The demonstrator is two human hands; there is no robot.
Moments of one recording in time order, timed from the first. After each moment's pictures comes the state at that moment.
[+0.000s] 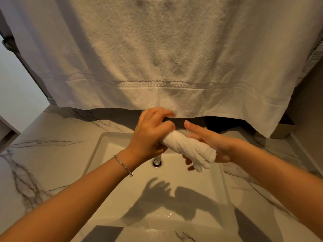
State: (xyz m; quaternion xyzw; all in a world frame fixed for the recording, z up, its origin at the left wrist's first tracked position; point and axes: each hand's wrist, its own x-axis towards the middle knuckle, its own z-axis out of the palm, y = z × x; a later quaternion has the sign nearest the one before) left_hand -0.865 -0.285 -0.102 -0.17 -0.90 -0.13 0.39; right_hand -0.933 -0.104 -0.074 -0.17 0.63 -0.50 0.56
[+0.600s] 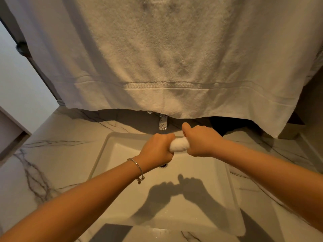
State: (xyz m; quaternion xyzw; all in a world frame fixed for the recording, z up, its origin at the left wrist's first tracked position) left_hand -0.866 -0.276 -0.137 -0.01 -0.97 -0.22 0.08; right_hand -0.948 -0.136 -0.106 -0.41 0.91 0.01 0.06
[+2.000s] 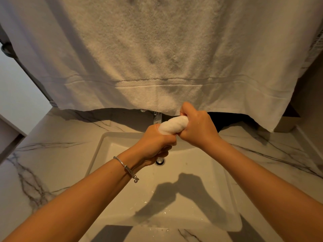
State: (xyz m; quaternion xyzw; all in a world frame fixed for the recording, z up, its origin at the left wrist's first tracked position) left_hand -0.862 -0.258 -0.095 0.15 -0.67 -0.72 -0.04; right_hand -0.945 -0.137 -0.098 -0.35 0.87 -0.33 -0.12
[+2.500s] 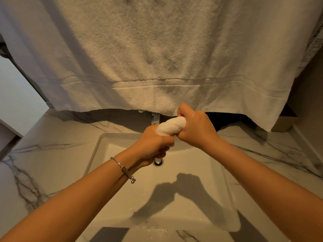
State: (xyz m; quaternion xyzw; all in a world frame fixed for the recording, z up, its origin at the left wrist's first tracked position) left_hand -0.863 -0.259 -0.095 0.14 -0.68 -0.71 -0.06; right_hand -0.947 -0.134 -0.096 -0.35 0.88 -0.32 -0.09
